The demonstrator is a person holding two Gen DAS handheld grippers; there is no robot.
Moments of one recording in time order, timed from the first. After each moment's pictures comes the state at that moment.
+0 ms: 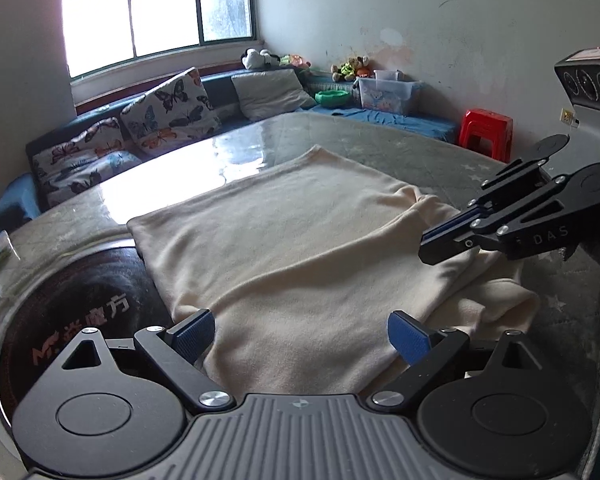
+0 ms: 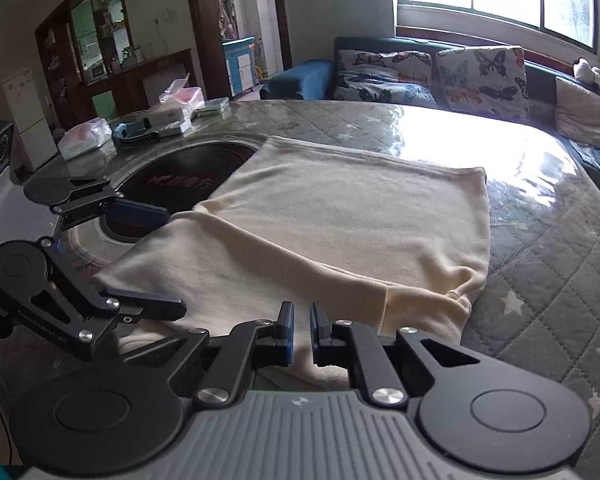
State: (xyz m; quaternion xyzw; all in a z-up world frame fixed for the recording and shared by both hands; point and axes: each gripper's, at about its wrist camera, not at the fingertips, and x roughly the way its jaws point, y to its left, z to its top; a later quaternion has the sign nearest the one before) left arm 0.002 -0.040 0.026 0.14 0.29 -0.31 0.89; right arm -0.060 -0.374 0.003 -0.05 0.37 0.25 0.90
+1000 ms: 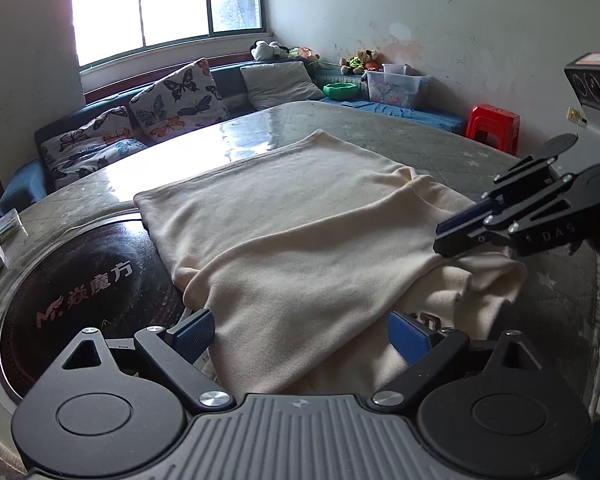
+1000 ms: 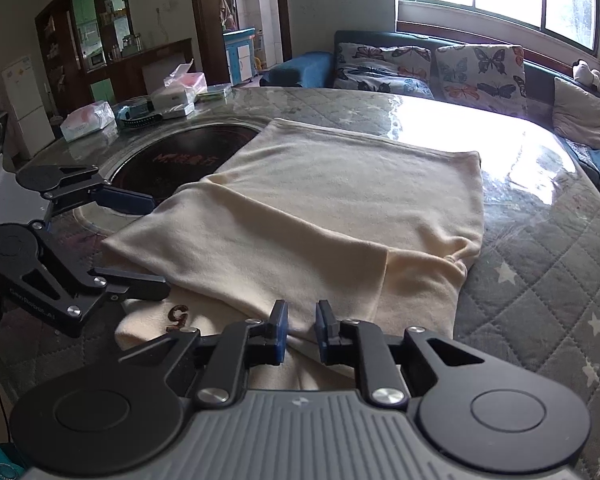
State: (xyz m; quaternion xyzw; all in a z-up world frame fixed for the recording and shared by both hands) left arm -0.021 -0.037 0.018 0.14 0.30 -0.30 0.89; right arm -0.081 -0.379 -0.002 -0.05 0.38 0.24 0.89
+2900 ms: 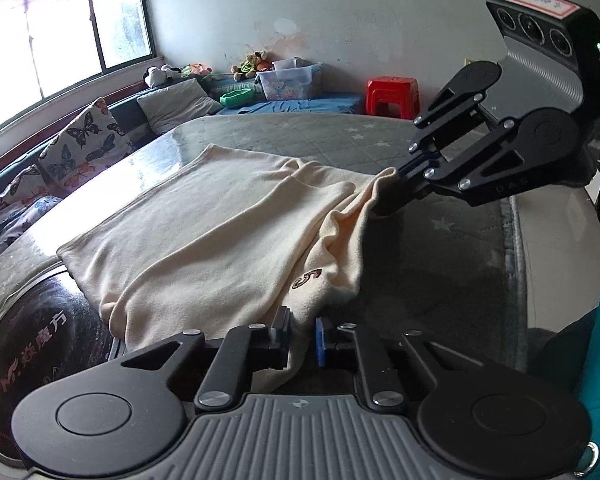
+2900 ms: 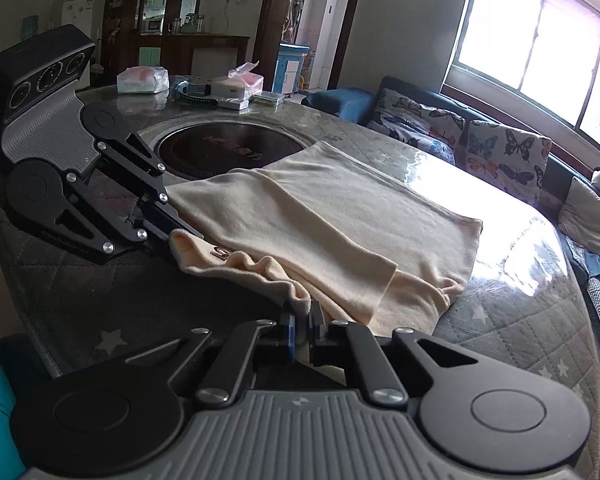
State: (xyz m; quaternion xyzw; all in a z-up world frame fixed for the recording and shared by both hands) left arm -0.060 -0.052 0.013 0.21 0.27 -0.44 0.83; right arm -0.148 -0.375 0.013 -0.19 0.30 0.28 0.89
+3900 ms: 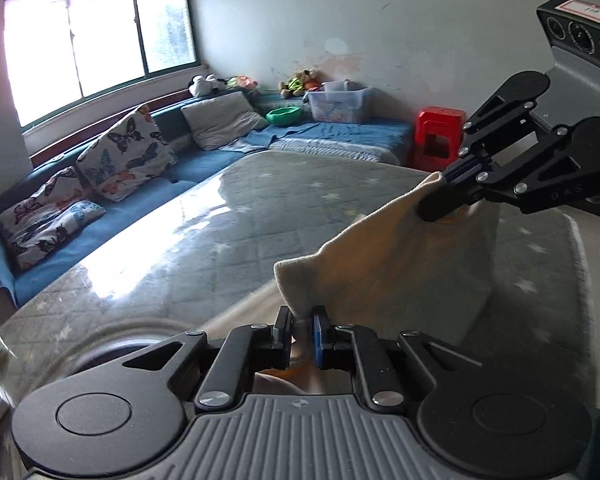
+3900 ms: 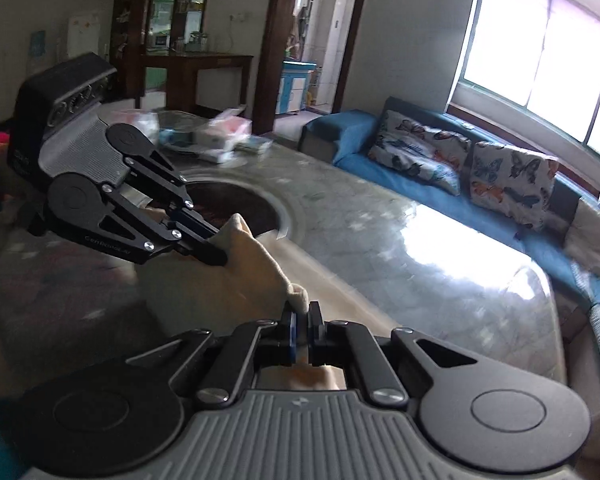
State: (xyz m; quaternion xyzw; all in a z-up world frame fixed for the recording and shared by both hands) left arm 0.060 -0.065 0.073 0.19 0.26 -0.38 0.87; right arm -0.055 -0.374 0.096 -0.19 0.28 0.29 0.89
